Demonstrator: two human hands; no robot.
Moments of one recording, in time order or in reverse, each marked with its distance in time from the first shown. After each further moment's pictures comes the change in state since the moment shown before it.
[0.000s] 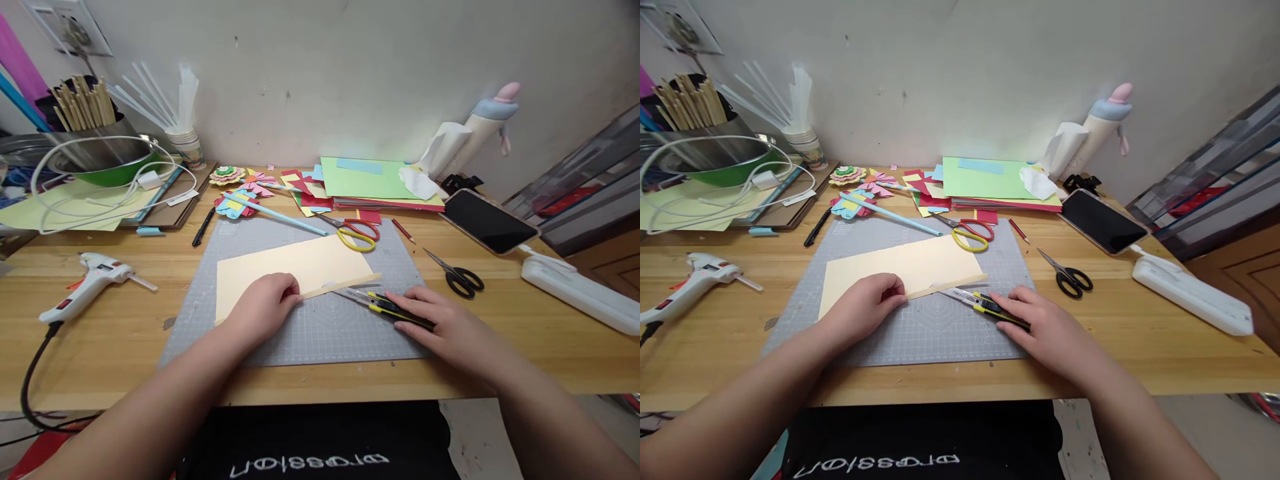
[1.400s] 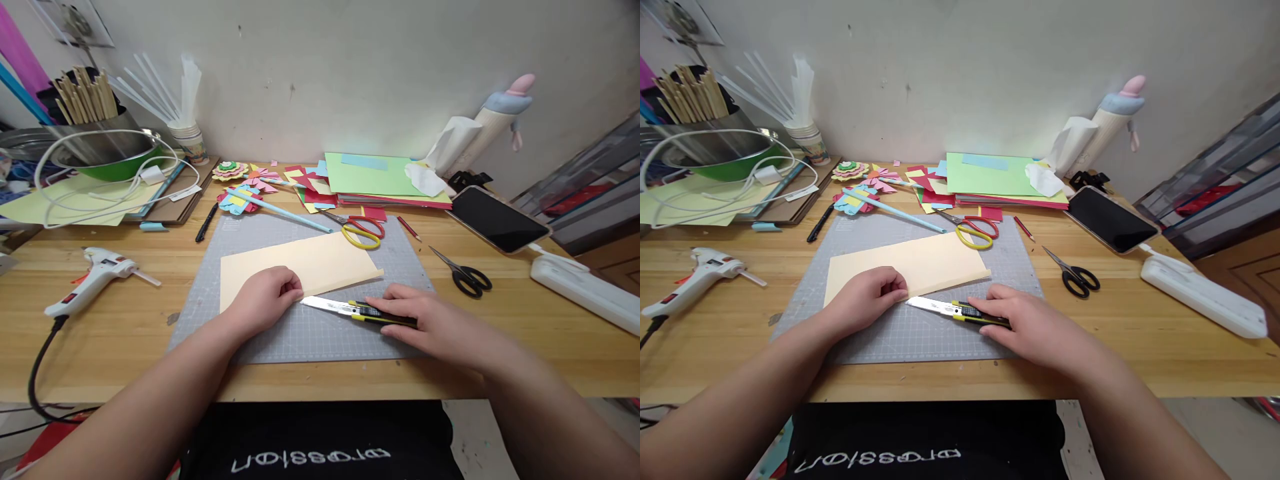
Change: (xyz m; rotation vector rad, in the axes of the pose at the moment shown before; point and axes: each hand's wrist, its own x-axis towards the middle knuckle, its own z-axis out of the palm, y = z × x) left_hand 0.002 -0.009 -0.004 -0.030 -0.026 0.032; right_hand 0.026 -0.036 -0.015 0.144 -0.256 -0.100
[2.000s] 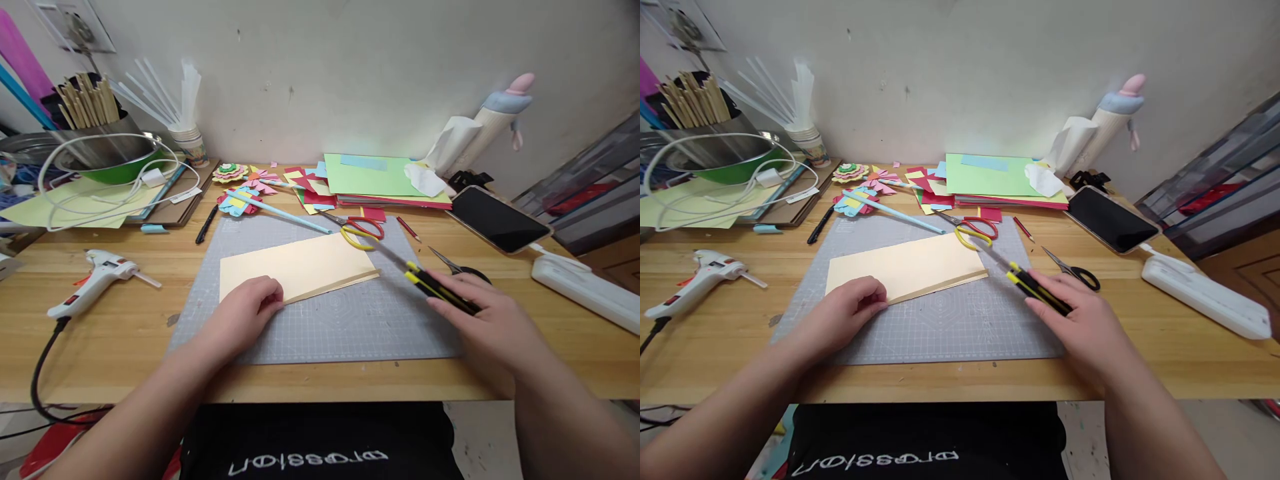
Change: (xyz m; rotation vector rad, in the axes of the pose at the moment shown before) left_hand -0.029 -0.006 -0.011 0.063 0.010 -0.003; right_hand -0.036 0.042 0.006 -0.008 0.622 0.309
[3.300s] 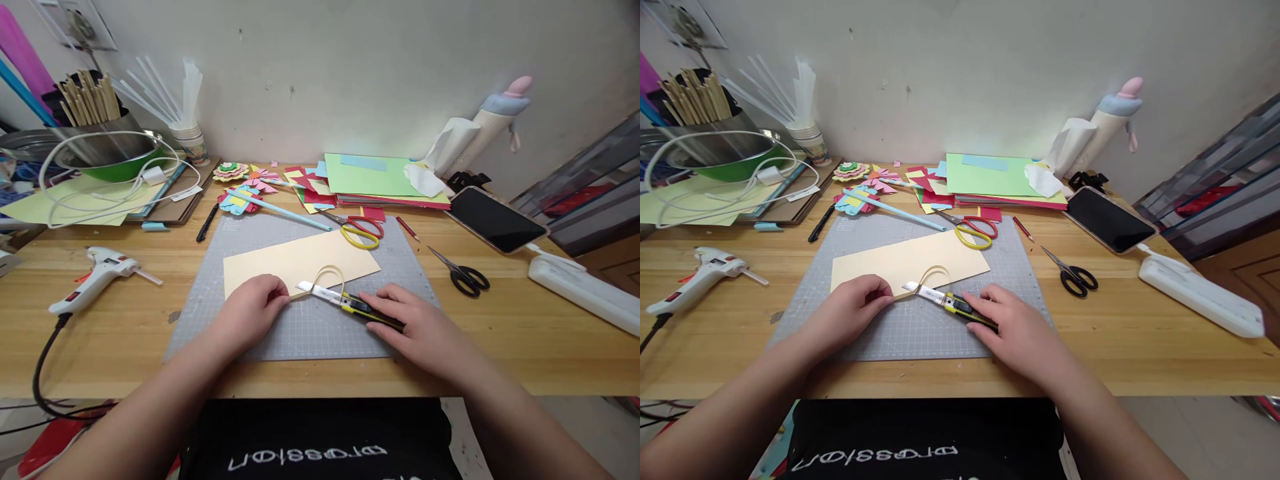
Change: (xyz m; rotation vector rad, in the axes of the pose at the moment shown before) left_hand 0.005 0.005 0.008 -0.033 0.033 -0.088; right_hand 0.000 -0.059 0.036 -0.073 -0.359 -0.281
